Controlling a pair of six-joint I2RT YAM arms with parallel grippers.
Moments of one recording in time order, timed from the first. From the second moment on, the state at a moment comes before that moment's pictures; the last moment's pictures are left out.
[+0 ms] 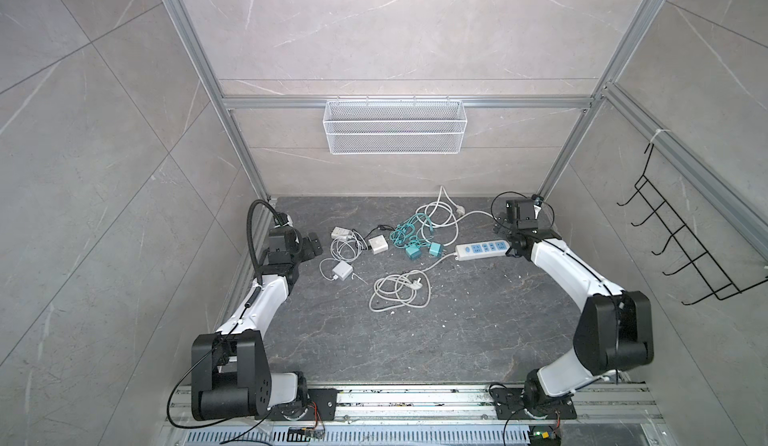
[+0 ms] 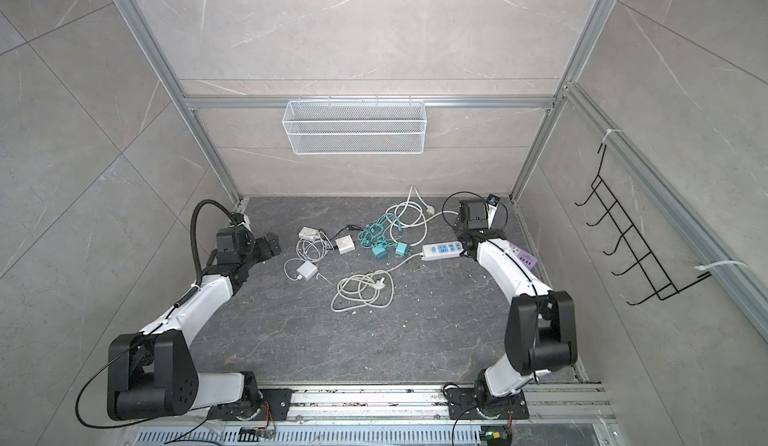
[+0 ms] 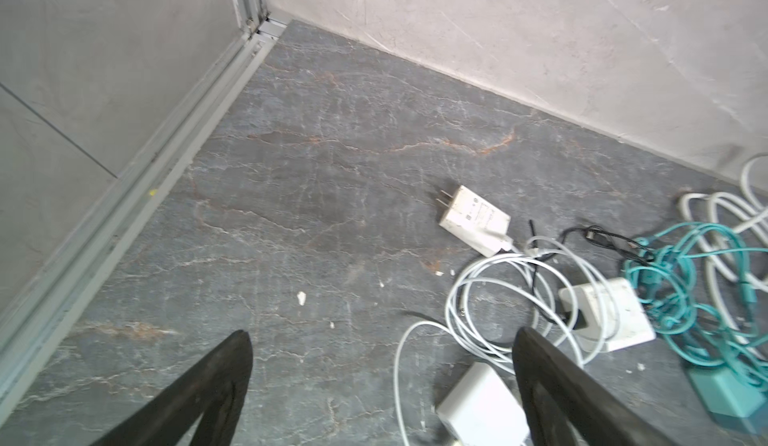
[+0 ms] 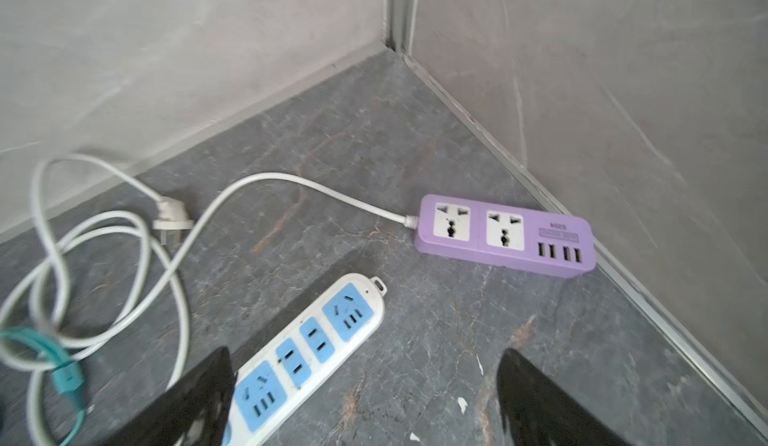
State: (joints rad) left arm 0.01 1.34 0.85 -0.10 -0.02 -0.27; right arm 0.09 1.64 1.25 -0.45 0.49 0.52
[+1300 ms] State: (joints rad) left arm -0.17 1.43 0.94 -0.27 -0.18 -0.37; right arm -0.01 2.04 1.52 -0.60 0.16 0.77
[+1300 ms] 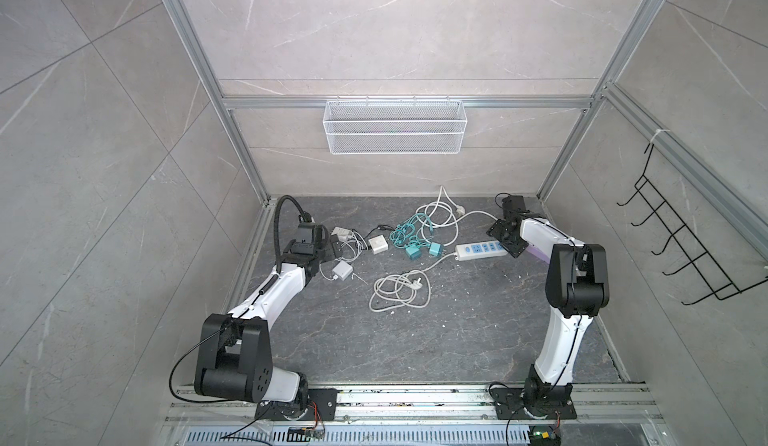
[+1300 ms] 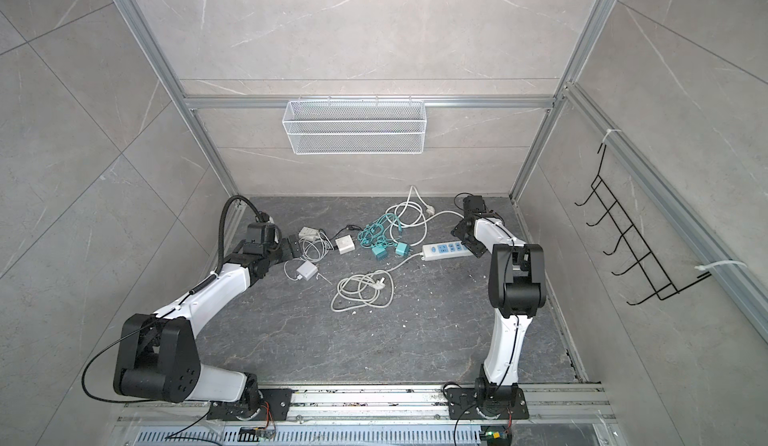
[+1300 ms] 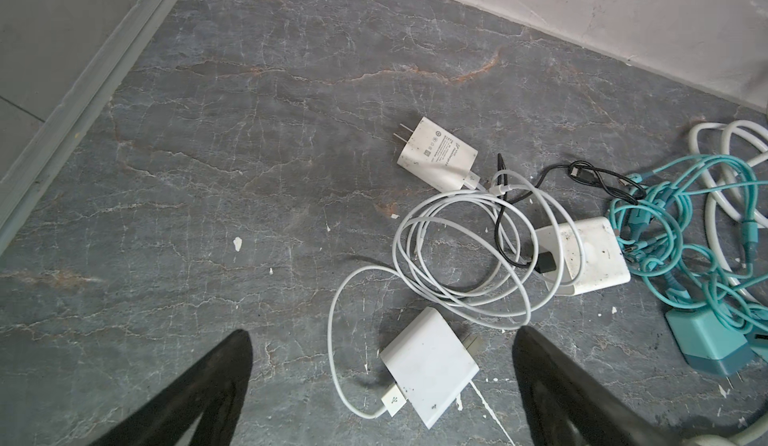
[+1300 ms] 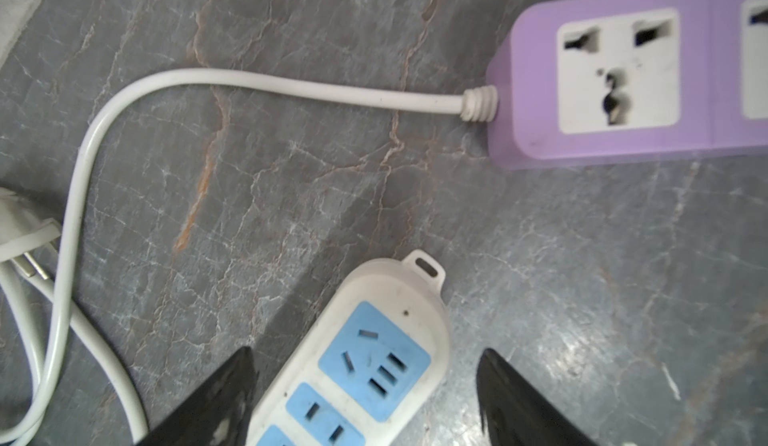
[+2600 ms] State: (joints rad) left arm -0.17 1.29 0.90 -0.35 -0.21 -0.39; right arm 0.18 2.18 1.63 -0.64 0.22 0.85
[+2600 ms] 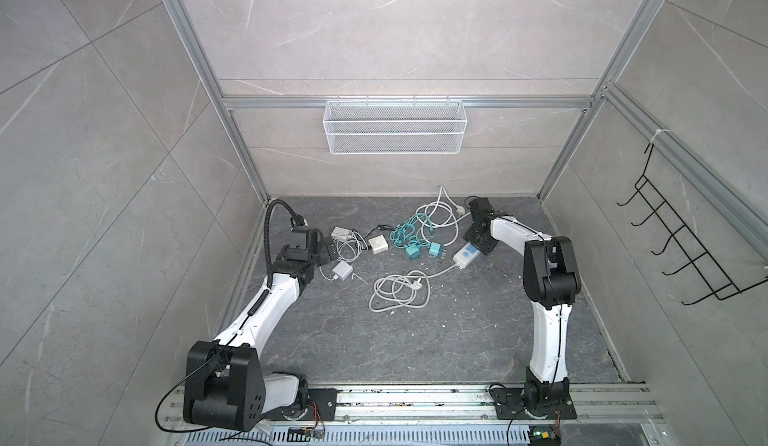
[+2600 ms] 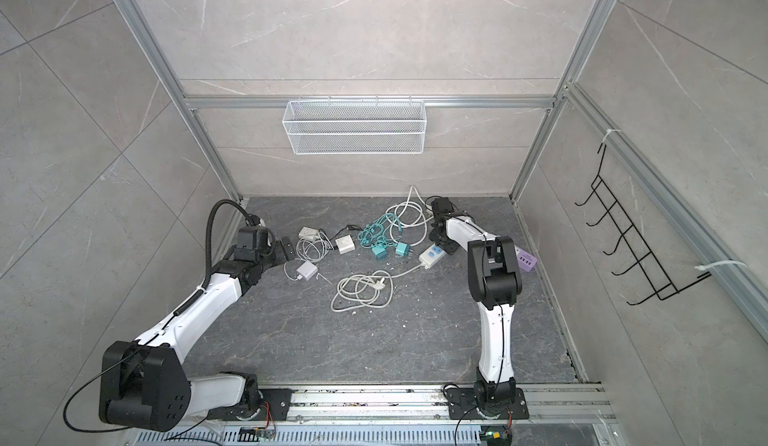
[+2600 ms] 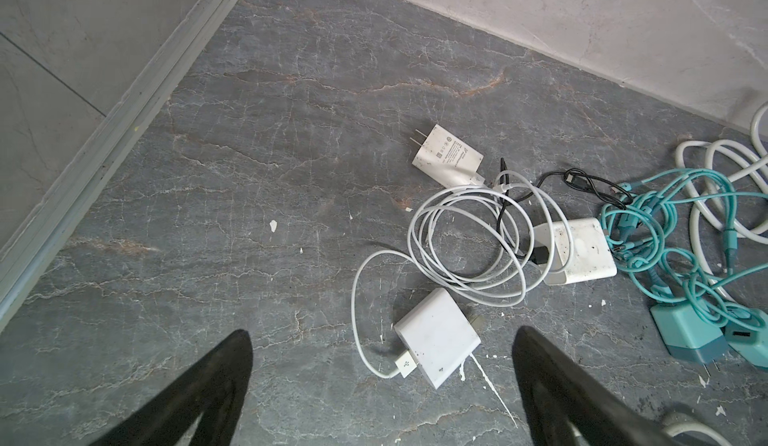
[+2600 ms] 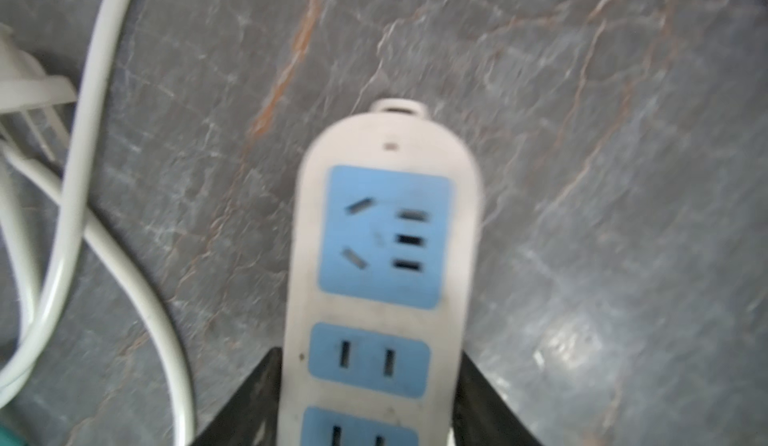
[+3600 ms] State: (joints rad) left arm -0.17 0.95 0.81 -0.69 -0.32 -0.63; right arm 0.52 1.85 1.38 -0.41 0.11 0.32
